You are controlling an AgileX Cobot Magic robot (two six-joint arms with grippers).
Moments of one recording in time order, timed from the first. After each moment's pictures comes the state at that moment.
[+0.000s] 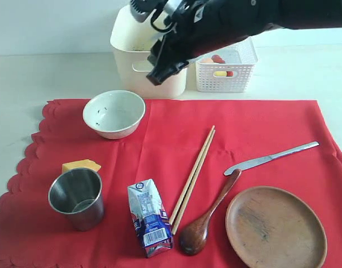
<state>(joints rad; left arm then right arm) 0.06 0.01 0.00 0.07 0.32 -0.08 0.60 1.78 -1.26 0.16 0.24 -0.58</state>
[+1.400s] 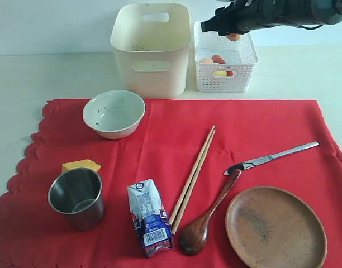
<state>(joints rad) 0.06 0.01 0.00 0.07 0.32 -0.08 0.25 2.21 -1.66 0.24 0.09 -0.32</state>
